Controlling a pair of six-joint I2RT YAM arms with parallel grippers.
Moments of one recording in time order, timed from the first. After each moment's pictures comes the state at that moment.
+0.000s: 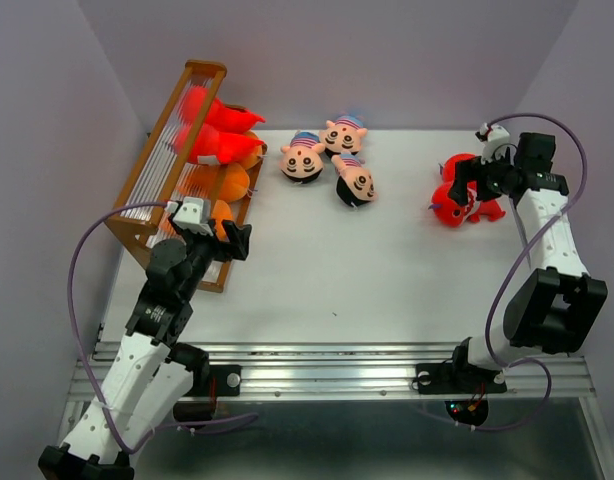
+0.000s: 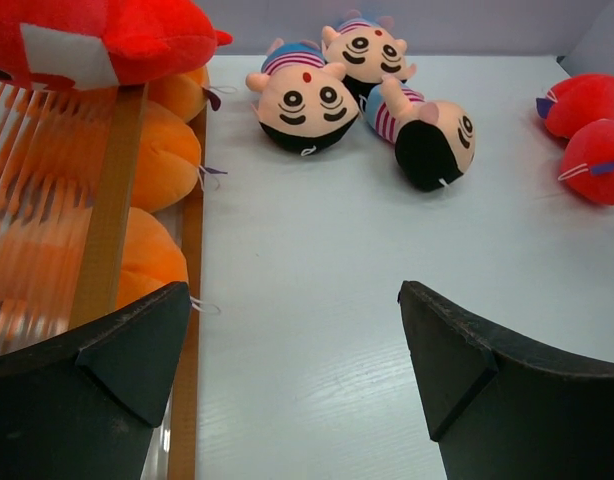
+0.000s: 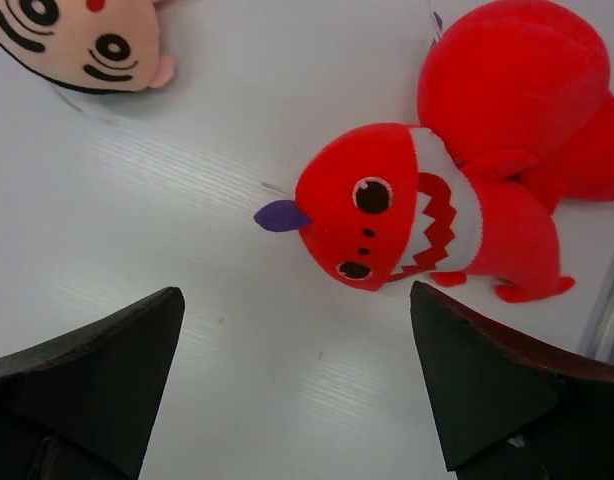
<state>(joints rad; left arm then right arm) -0.34 0.58 0.60 -0.11 -0.01 -0.20 -0.25 1.49 1.36 -0.63 -0.52 -0.31</state>
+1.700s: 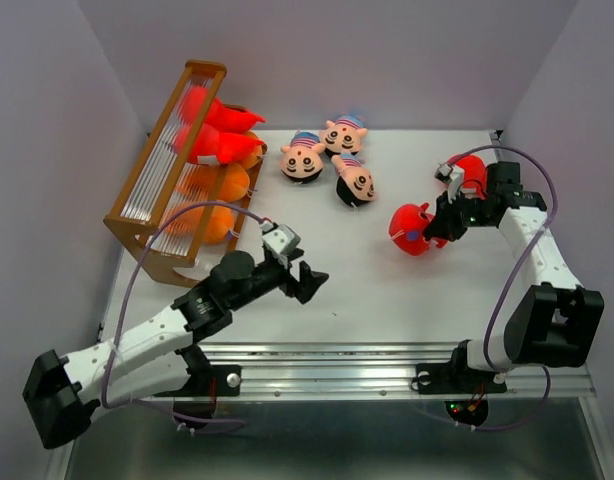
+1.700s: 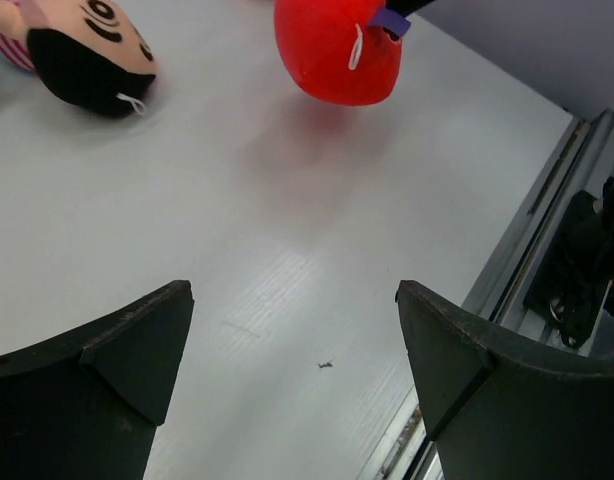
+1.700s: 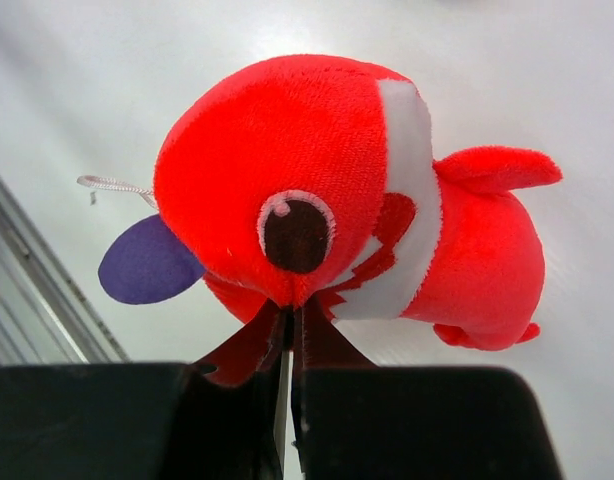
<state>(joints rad) -0.87 0.80 0.52 0.15 0.06 -0.21 -0.15 1.40 1.17 -0.85 -0.81 -0.62</state>
